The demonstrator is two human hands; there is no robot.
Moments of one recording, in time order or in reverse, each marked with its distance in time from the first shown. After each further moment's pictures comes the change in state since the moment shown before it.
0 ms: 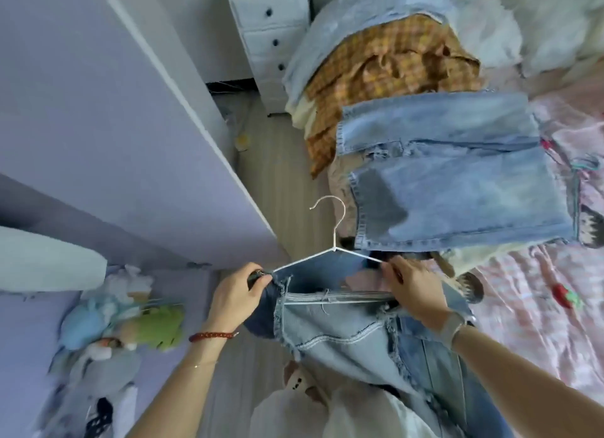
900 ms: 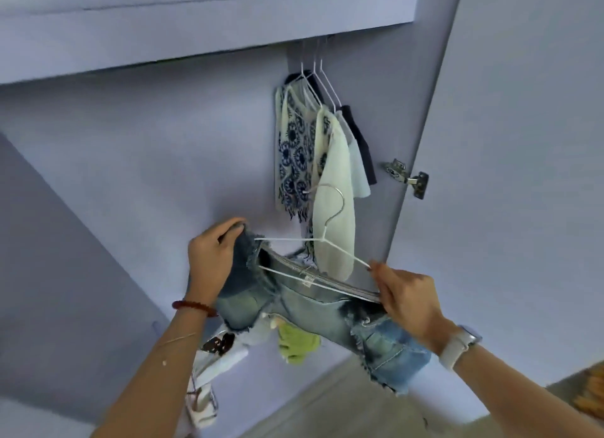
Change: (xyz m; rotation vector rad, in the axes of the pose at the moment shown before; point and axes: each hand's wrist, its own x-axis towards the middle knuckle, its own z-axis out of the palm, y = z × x) left_hand -0.201 -0.222 -0.338 -0.086 1.358 -0.358; right_hand 0.043 -0.499 0.084 0.236 0.023 -1.420
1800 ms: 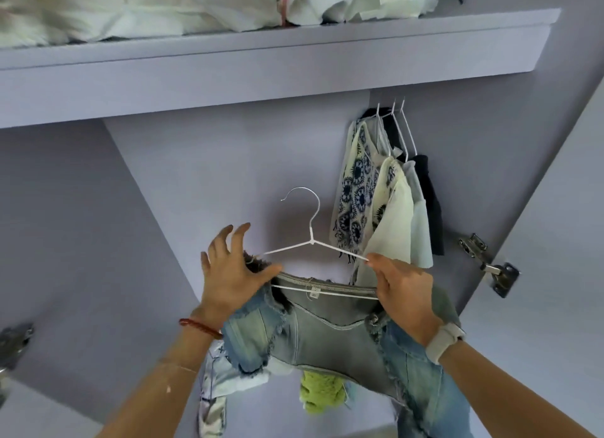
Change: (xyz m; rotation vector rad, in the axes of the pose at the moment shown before) left_hand 0.042 -0.009 0.018 0.525 -0.022 -0.306; right_hand 0.152 0.039 0.065 0.204 0.093 -0.138
